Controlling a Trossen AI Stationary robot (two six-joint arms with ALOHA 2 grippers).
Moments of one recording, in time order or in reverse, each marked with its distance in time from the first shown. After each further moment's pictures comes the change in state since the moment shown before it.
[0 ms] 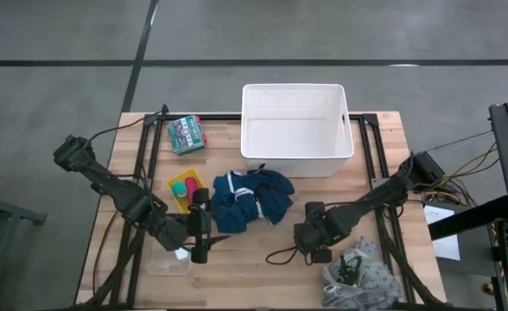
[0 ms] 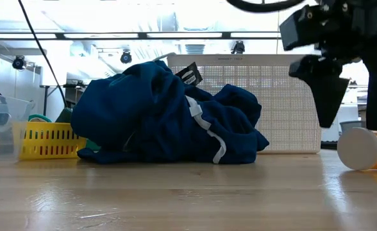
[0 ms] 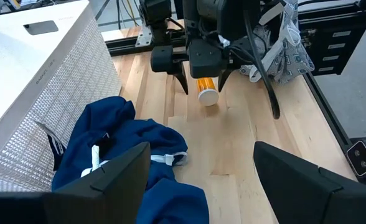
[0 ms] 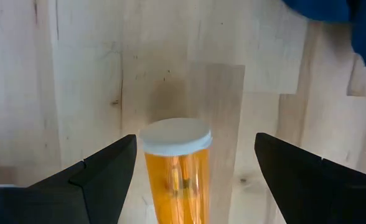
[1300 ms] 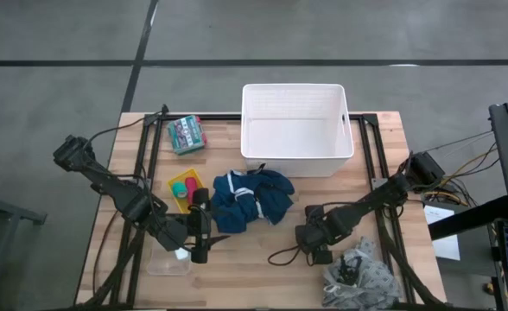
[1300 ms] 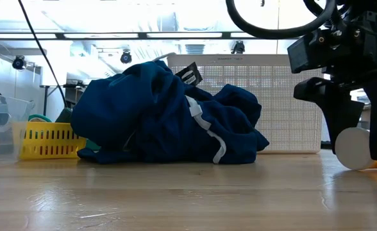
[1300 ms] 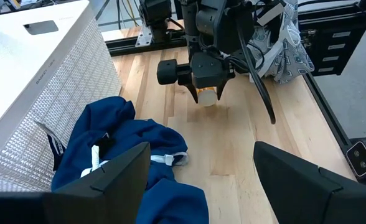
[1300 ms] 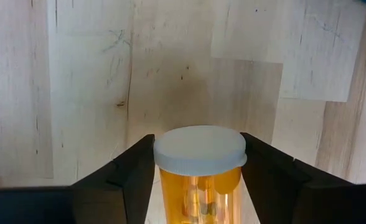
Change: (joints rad) left arm 0.000 0.000 0.000 0.000 0.000 -0.002; right arm 0.000 -0.001 -0.139 0.198 -0.043 -0.023
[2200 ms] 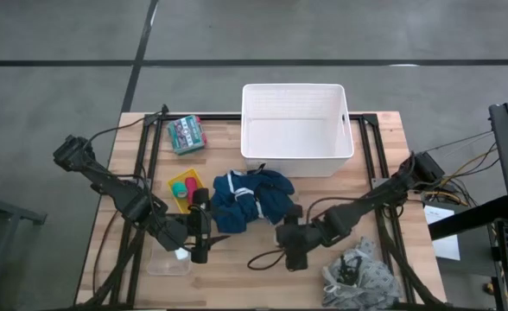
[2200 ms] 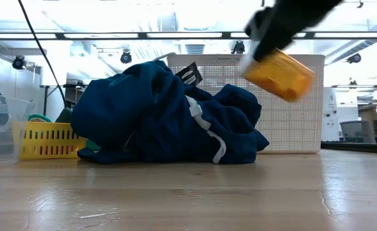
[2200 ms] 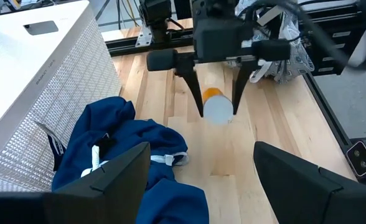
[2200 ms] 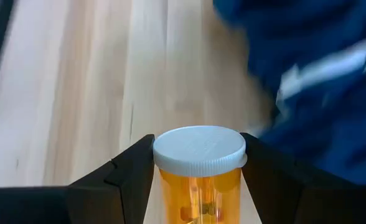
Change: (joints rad) left arm 0.000 0.000 0.000 0.000 0.000 0.002; right arm -0.001 0.000 0.222 0.192 0.223 -0.039
